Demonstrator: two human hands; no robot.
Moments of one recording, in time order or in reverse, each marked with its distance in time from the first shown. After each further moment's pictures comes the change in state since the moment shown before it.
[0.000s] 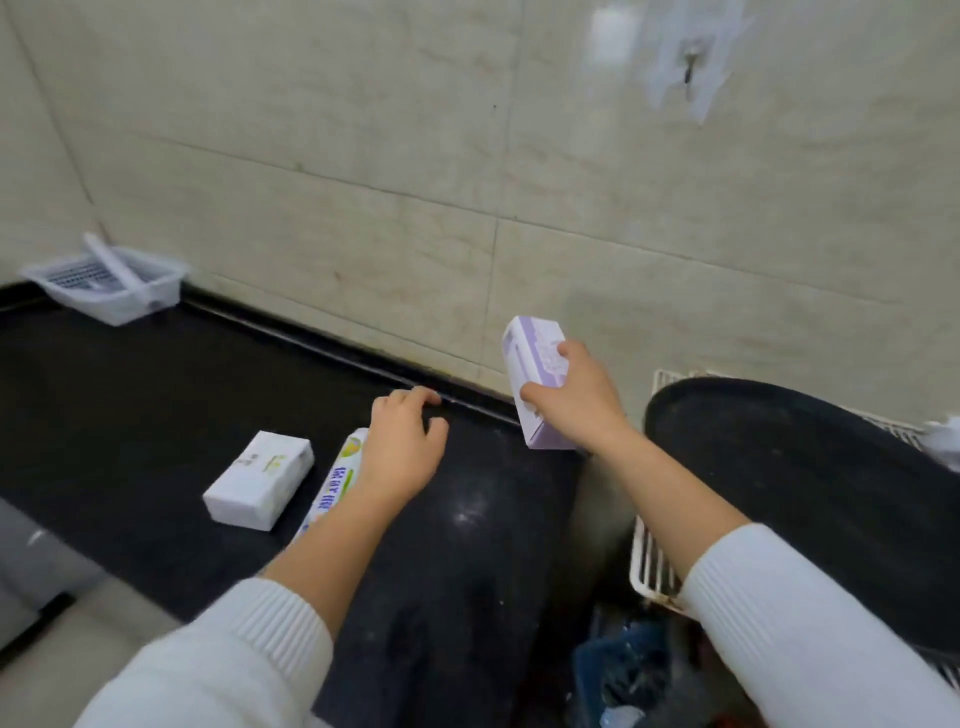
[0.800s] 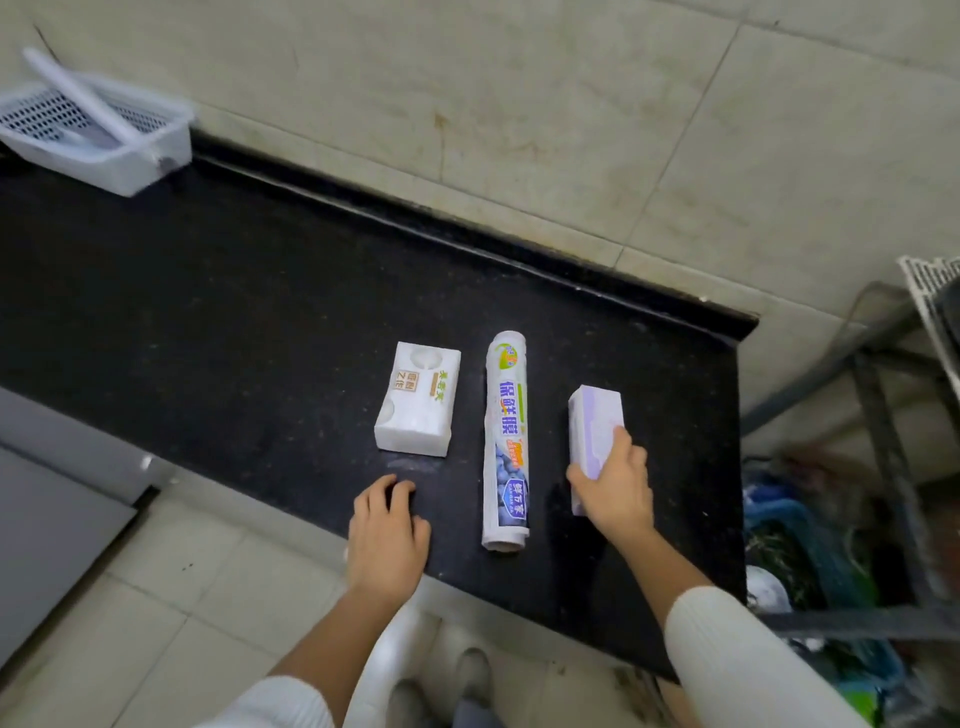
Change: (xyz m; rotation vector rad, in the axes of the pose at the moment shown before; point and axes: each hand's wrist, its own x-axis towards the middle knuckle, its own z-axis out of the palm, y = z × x) left_hand -0.096 -0.331 -0.046 0.256 -0.391 -0.184; right_hand -0.091 0.002 0.294 -0.267 -0.063 0.545
